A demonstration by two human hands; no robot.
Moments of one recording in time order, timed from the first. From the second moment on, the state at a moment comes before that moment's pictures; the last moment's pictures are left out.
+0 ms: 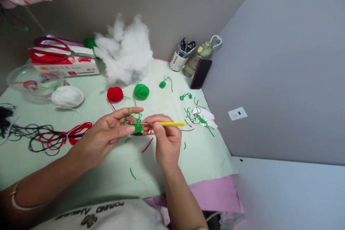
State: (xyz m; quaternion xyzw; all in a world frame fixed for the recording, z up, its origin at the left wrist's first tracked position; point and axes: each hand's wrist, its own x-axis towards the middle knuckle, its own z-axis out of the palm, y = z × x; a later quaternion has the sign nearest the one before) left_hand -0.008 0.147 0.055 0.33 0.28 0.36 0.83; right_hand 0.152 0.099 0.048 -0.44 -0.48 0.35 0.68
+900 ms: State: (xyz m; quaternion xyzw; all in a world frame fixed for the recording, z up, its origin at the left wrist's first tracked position) left_hand -0.006 0.149 0.055 0.30 0.31 0.38 0.82; right_hand 0.145 0.096 0.045 -0.48 -0.49 0.27 0.68
